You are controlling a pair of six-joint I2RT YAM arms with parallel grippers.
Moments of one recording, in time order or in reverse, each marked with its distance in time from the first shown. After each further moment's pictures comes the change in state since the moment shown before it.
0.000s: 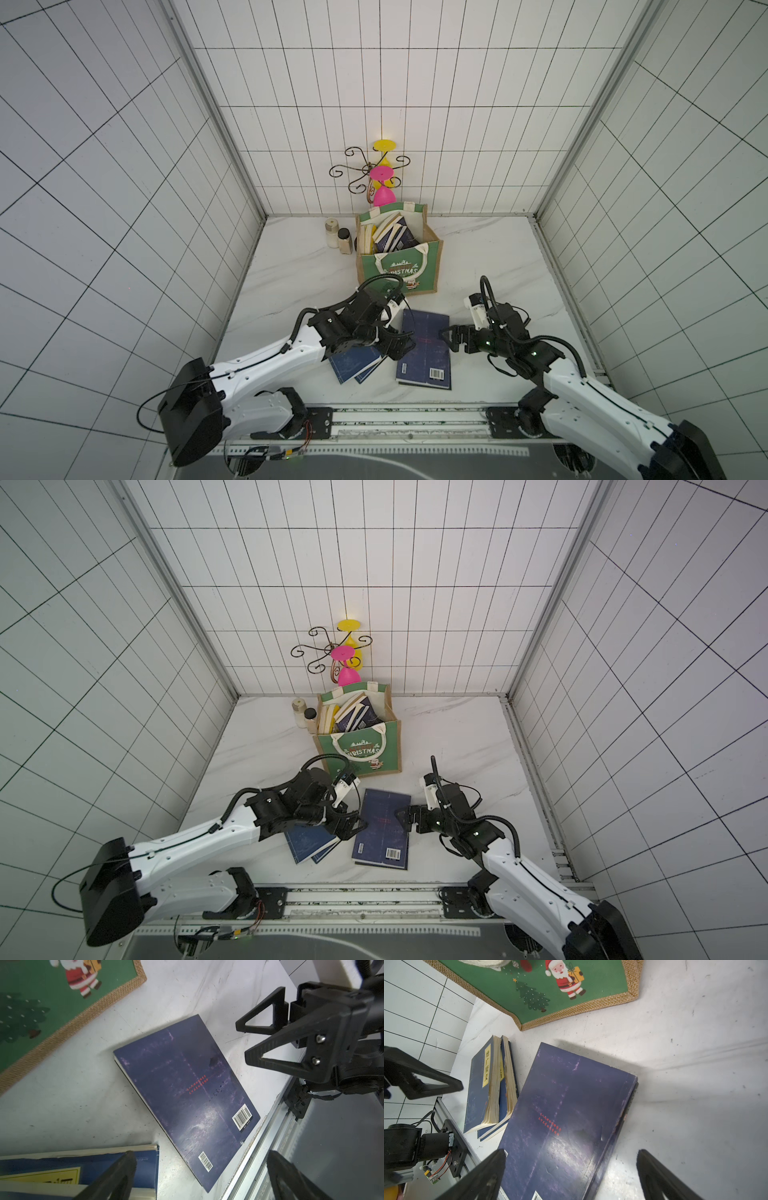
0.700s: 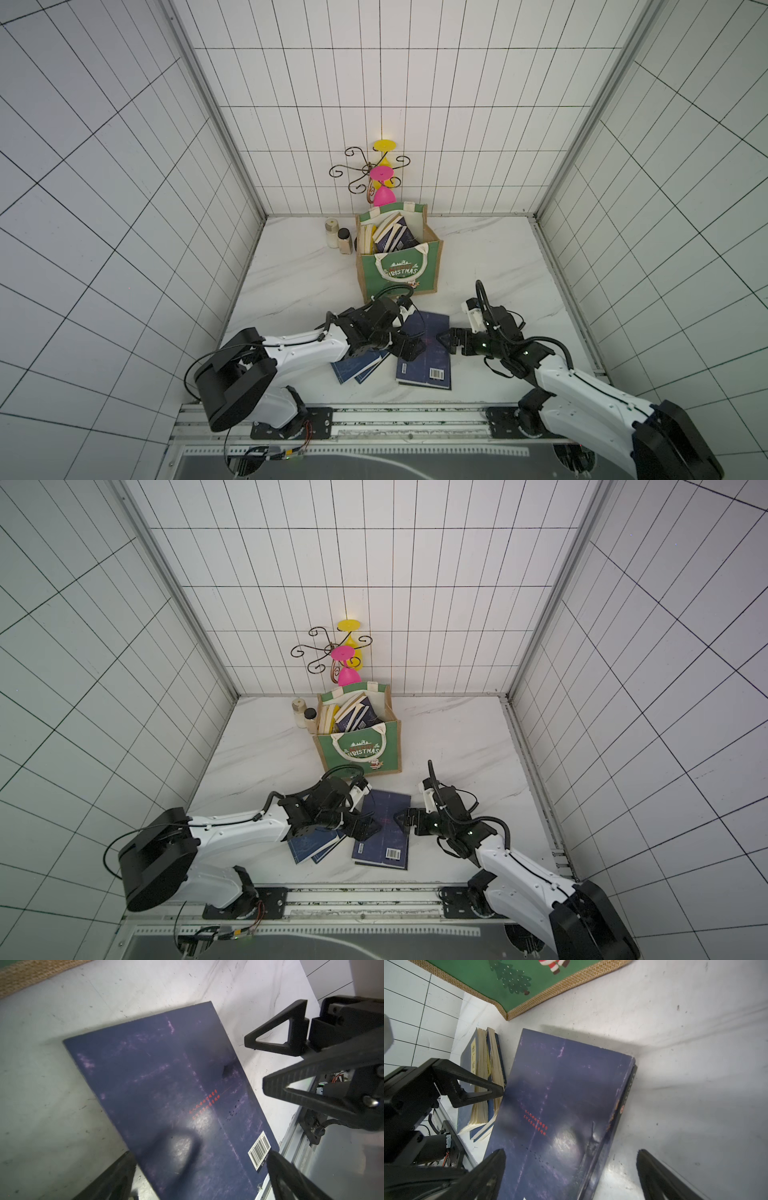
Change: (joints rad) left arm -0.041 0.231 -0.080 0.323 0.004 -0.117; right arm -0.006 0.098 -0.067 0.112 -0.033 0.051
